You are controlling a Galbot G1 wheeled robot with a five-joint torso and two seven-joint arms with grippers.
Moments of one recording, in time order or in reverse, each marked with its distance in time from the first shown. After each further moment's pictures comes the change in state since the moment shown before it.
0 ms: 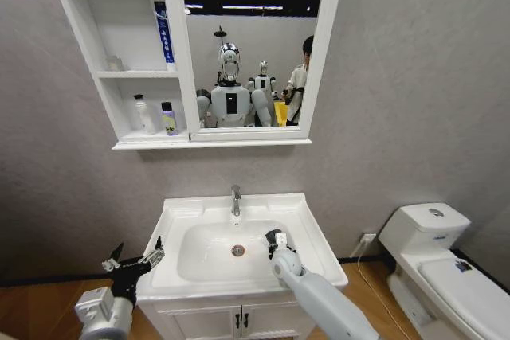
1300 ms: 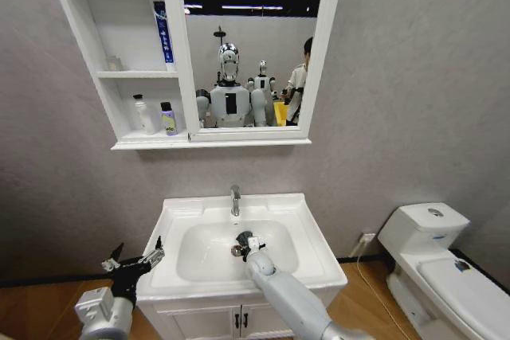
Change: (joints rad) left arm 0.000 0.000 0.000 0.000 0.000 0.000 0.000; right arm 0.102 0.254 -0.062 -0.366 -0.232 0.120 -0.334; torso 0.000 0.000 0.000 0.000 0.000
